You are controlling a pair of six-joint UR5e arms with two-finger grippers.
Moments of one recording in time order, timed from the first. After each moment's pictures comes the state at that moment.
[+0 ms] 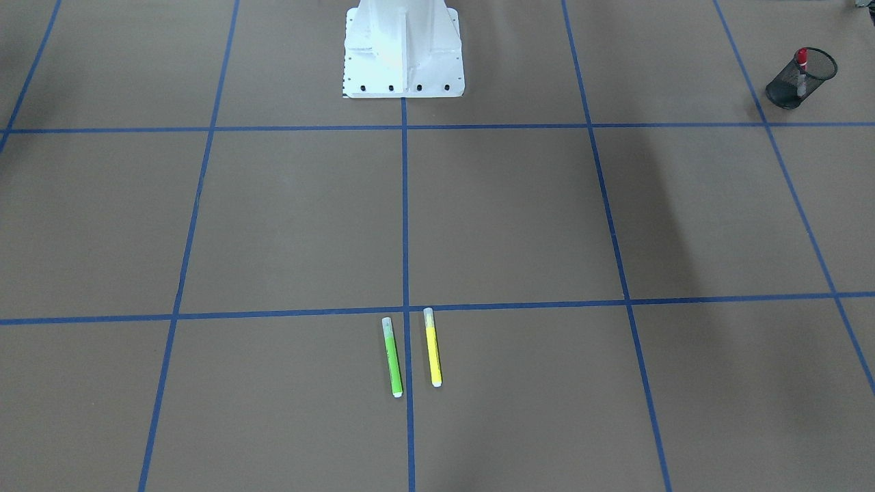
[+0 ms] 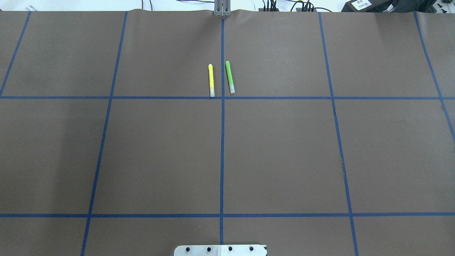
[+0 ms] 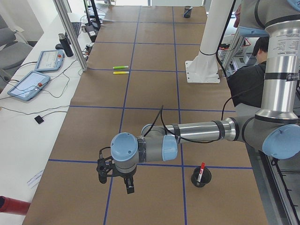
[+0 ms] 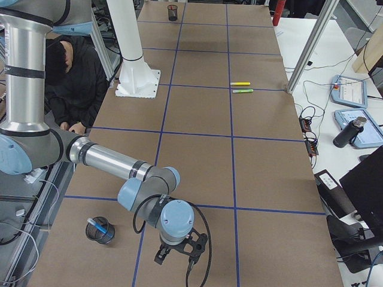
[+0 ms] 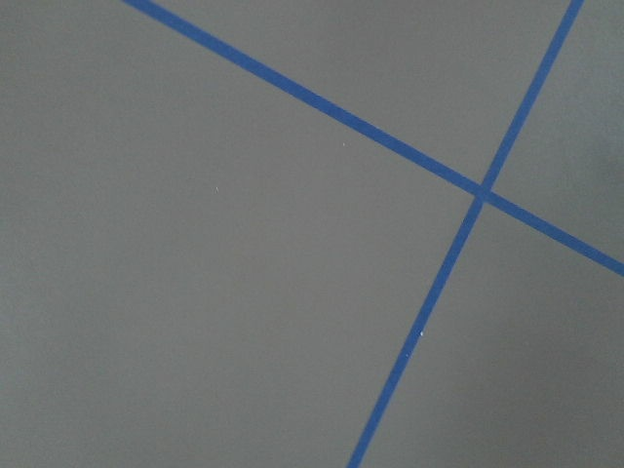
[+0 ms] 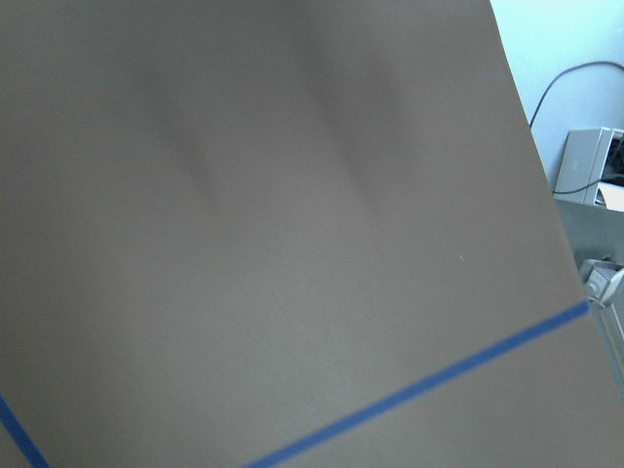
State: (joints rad) left arm -1.74 -1.58 -1.52 -1.63 -2.31 -0.13; right arm 1.81 -1.68 1.50 -1.74 2.26 0.01
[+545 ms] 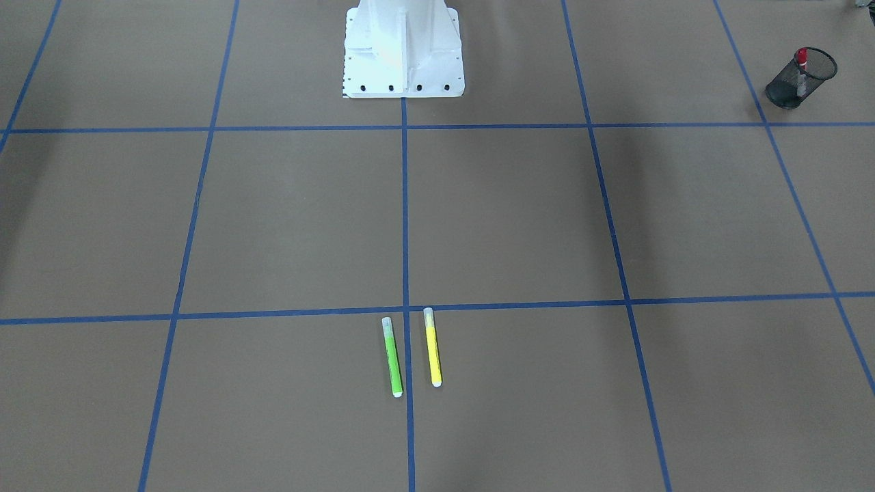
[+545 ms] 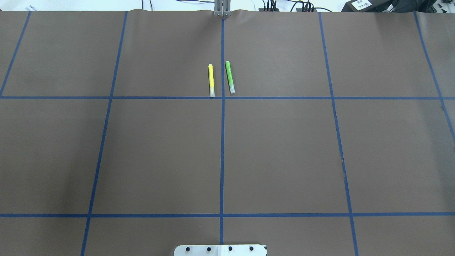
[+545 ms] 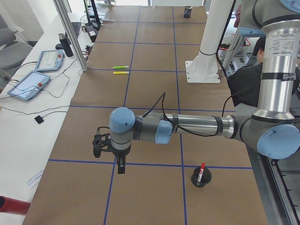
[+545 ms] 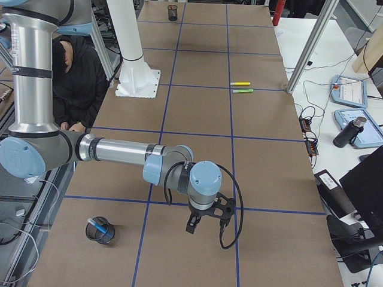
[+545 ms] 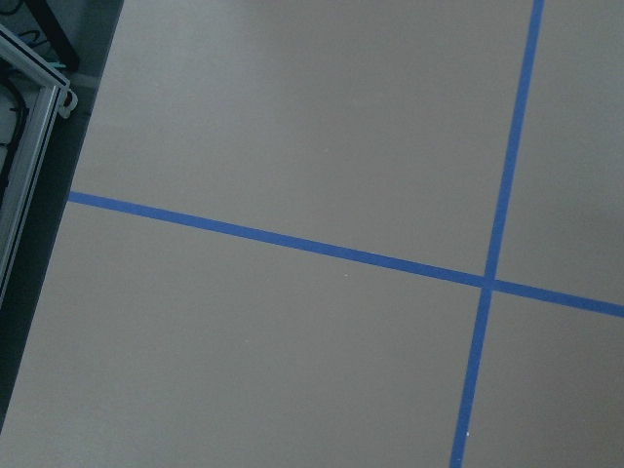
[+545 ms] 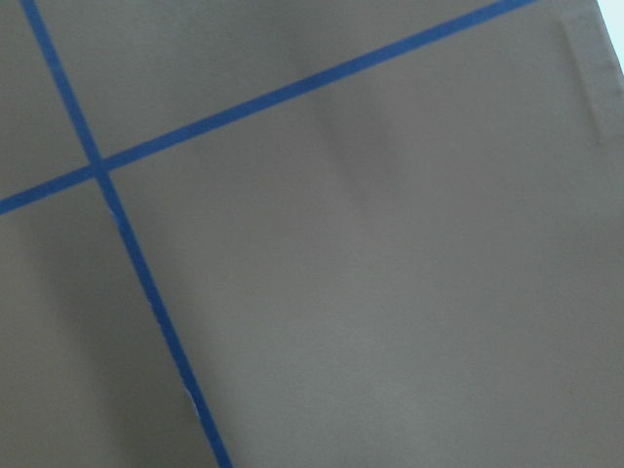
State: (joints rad) left arm -1.62 -1.58 -1.65 -1.66 -2.29 -0.27; right arm 1.67 -1.64 1.69 -1.72 2.32 0.17
